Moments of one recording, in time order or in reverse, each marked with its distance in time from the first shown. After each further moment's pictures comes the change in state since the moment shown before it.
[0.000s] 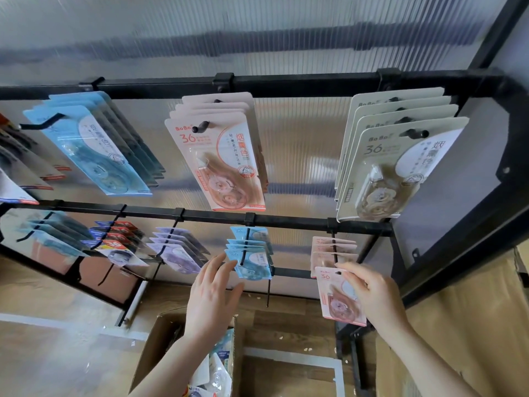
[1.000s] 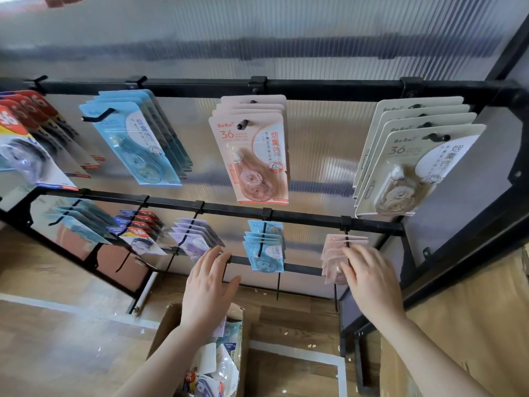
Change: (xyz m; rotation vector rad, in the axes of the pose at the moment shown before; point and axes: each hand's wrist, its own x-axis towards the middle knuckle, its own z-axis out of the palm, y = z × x) left_hand -0.012 -0.024 -0.033 0.091 -0.008 -0.059; right_hand 0.009 -0.028 0.012 -0.620 0.125 -0.346
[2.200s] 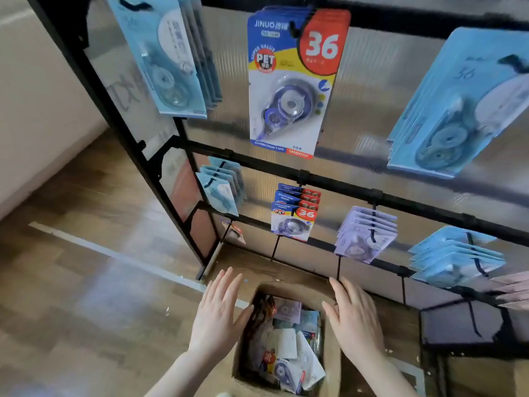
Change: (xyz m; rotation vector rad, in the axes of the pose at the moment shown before) left_hand -0.078 -0.354 -0.049 -0.023 -0.267 -0.134; right_hand -0.021 -0.372 0.150 -0.003 -0.373 0.016
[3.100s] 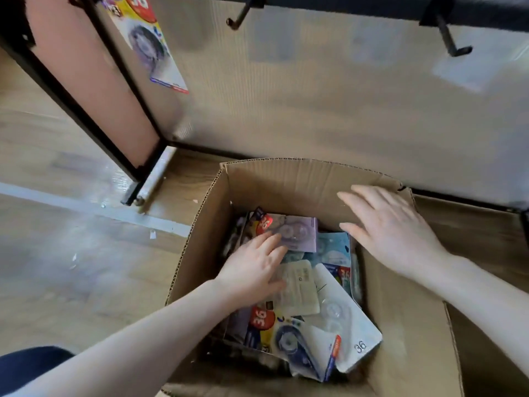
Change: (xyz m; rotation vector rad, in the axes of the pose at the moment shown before) left_hand 0.076 -0.087 0.456 0.312 -0.395 0.467; right_hand -0.015 0.122 0.386 -0.110 0.002 -0.284
